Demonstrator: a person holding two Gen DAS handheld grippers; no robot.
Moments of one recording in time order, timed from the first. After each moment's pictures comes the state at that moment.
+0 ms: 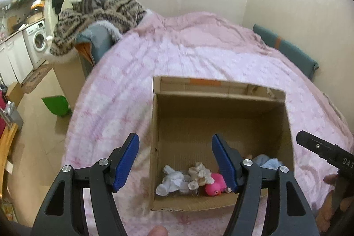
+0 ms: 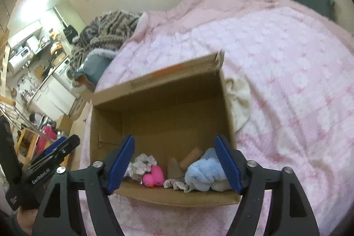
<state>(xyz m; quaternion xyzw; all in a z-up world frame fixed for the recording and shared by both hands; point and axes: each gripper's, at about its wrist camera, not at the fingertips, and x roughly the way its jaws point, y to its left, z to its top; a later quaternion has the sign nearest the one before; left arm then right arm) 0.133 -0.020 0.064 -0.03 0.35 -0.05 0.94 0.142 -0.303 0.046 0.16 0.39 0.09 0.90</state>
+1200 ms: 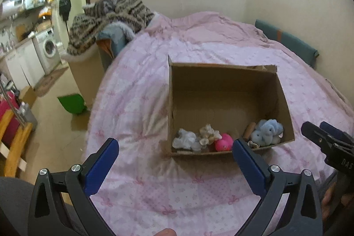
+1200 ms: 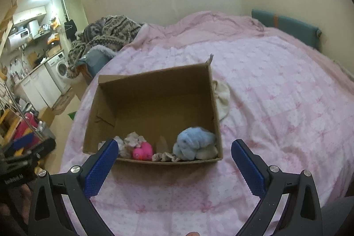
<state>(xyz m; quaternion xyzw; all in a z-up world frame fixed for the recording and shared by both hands) 0.035 -0.013 0.051 0.00 0.35 -0.02 0.94 0.051 -0.278 0.041 0.08 0.33 0.06 0.94</state>
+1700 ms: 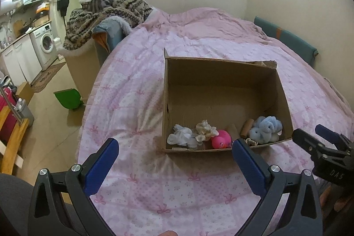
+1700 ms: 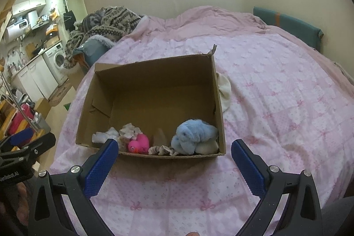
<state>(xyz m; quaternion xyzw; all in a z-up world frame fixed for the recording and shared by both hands) 0.040 -0.017 0.042 -0.01 0.36 -0.03 0.93 0.055 -0.267 0.029 0.05 0.35 0.05 0.93</state>
